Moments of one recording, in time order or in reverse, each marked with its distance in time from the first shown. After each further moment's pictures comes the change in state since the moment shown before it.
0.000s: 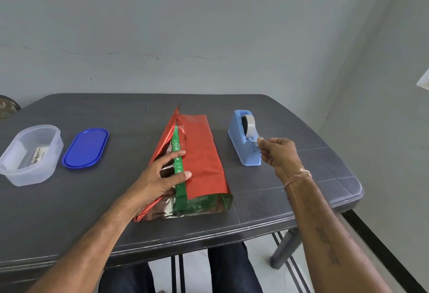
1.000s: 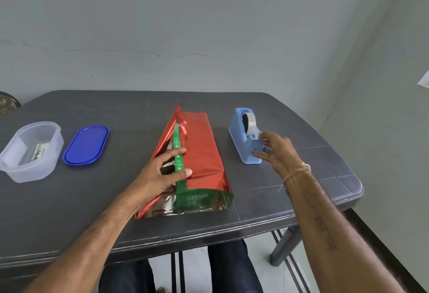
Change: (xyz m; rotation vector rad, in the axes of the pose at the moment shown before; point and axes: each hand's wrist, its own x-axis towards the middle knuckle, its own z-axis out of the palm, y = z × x) left_hand -0.001 0.002 0.000 0.060 0.024 0.002; right_hand 0.004 -0.008 0.009 0.095 -0.075 0.168
